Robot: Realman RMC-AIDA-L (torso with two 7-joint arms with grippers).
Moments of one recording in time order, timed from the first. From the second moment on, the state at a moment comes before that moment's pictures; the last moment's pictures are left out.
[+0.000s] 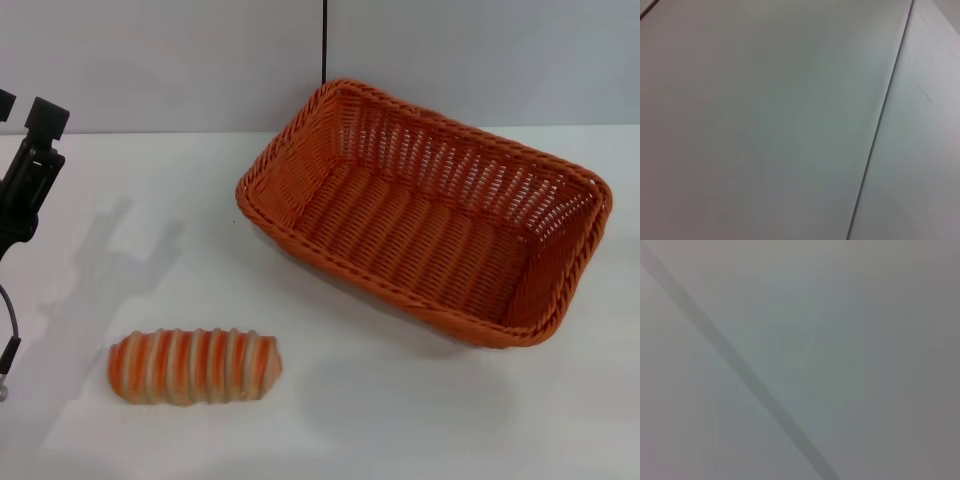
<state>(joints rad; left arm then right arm) -0.26 -2.07 -0.13 -0.10 1.86 1.94 -0.67 0.27 2.04 0.09 -0.42 1.66 1.66 -1.79</state>
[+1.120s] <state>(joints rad) -0.28 -2.07 -0.13 -0.12 1.86 1.91 -0.67 0.62 1.82 -0.61 -1.08 0.90 1.77 -1.07</state>
